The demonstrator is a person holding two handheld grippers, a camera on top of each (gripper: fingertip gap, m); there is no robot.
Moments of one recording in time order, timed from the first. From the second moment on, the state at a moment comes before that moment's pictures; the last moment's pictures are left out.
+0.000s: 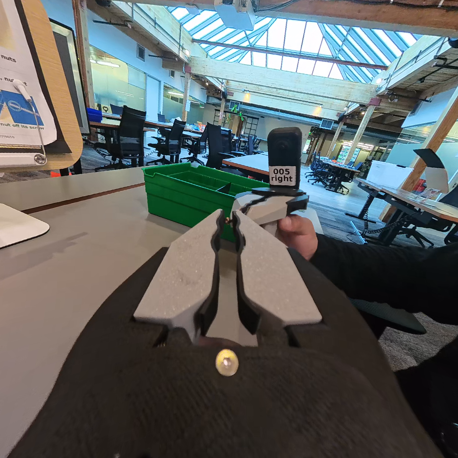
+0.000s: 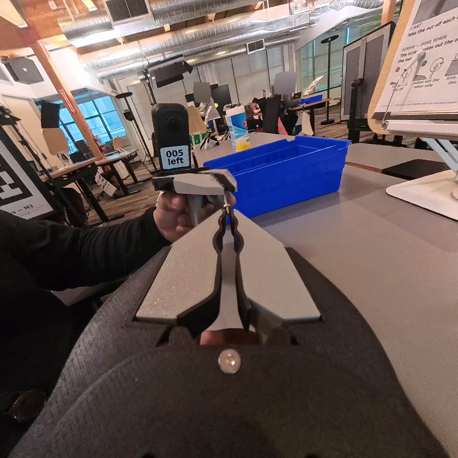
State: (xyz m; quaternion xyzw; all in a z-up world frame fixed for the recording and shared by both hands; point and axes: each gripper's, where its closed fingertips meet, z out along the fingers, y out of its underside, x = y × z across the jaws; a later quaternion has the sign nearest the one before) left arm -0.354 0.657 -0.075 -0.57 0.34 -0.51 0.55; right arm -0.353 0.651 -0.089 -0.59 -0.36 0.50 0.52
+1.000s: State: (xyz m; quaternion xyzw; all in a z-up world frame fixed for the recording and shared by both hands) left arm -0.351 0.639 -0.082 -0.56 0.37 -0.56 0.48; right arm -0.351 0.640 -0.081 -0.57 -0.36 0.54 0.50
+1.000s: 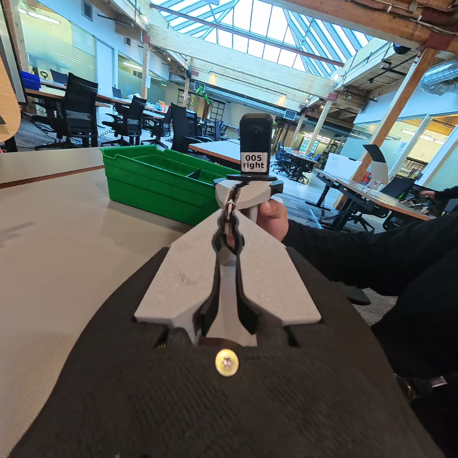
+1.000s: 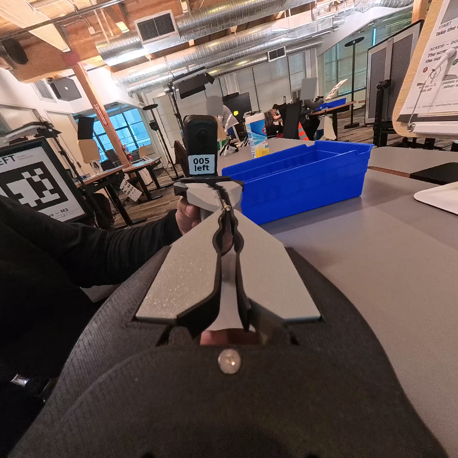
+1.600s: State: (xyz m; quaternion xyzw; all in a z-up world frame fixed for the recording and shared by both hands) left arm -0.341 0.632 -0.094 -0.56 0.40 -0.55 0.47; right arm -0.350 0.640 -0.075 -0.56 -0.34 0.58 0.49
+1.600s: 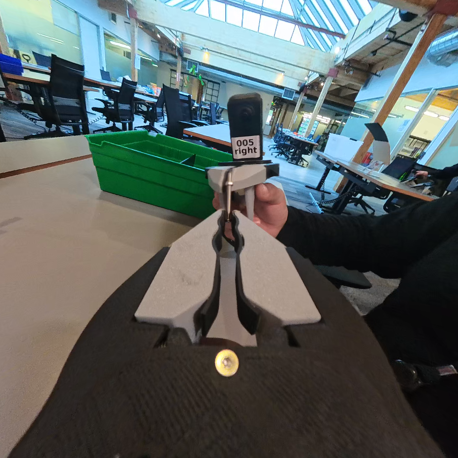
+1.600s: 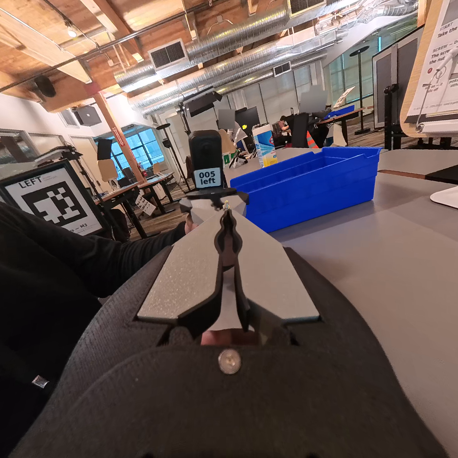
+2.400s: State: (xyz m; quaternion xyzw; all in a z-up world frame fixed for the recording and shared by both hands) left arm -0.340 0.635 -0.095 -0.57 0.40 -0.54 0.48; right arm -0.351 0.643 -0.084 -0.57 -0.34 0.57 0.49
